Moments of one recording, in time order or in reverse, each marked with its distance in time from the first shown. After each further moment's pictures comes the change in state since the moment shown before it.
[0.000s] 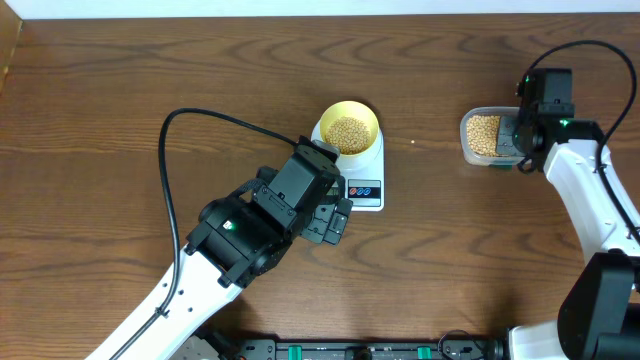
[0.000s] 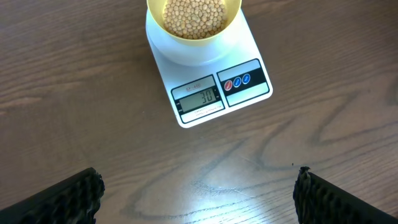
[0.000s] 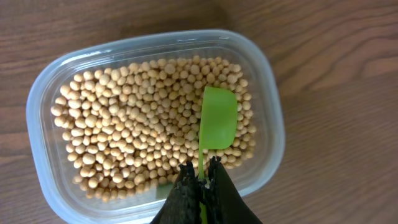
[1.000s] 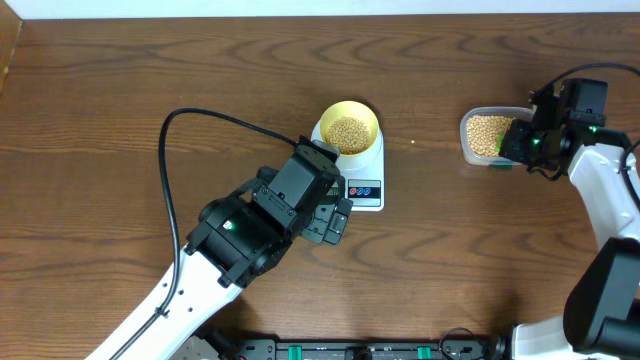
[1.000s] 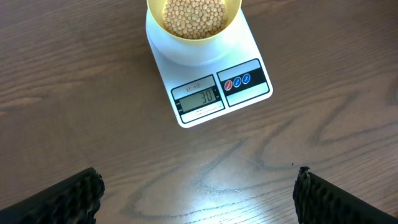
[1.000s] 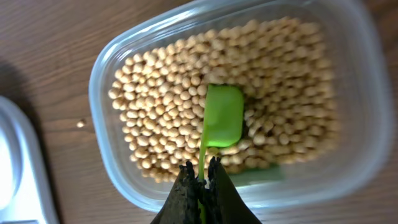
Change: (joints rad) left arm 0.000 0.000 0.000 0.000 0.000 0.000; right arm -0.153 0.031 -0.030 0.010 -0.462 0.071
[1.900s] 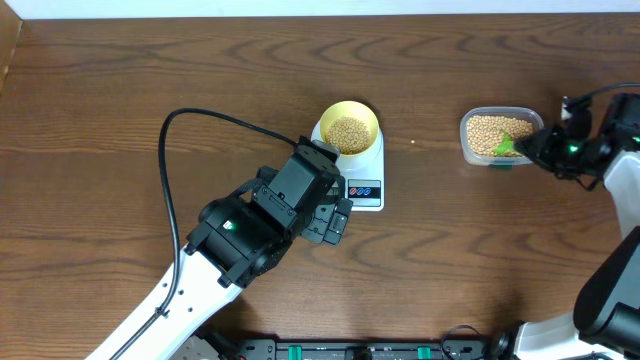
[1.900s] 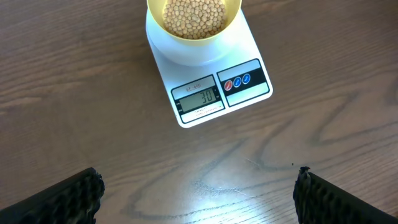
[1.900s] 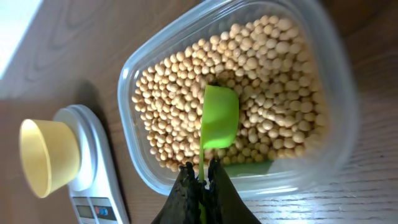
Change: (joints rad) left arm 0.000 0.000 0.000 0.000 0.000 0.000; right arm -0.217 0.033 -0.005 -0.001 -0.359 -0.005
